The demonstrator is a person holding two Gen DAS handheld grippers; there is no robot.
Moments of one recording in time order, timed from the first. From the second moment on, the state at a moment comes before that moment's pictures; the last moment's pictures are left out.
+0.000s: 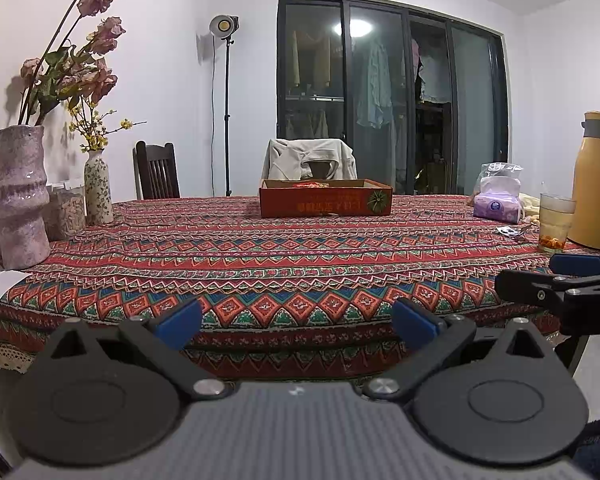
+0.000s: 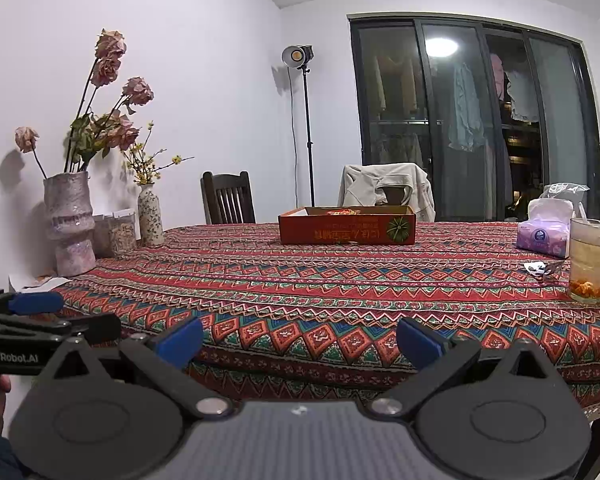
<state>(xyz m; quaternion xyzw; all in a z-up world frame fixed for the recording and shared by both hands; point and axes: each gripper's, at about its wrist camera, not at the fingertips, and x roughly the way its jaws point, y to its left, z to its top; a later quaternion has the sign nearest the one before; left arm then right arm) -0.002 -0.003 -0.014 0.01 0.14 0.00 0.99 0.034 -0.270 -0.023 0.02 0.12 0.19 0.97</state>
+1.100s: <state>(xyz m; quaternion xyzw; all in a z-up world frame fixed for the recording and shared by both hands) -0.001 -0.004 -0.017 0.01 0.14 -0.01 0.99 0.034 -0.269 -0.023 0.02 0.12 0.19 0.97</state>
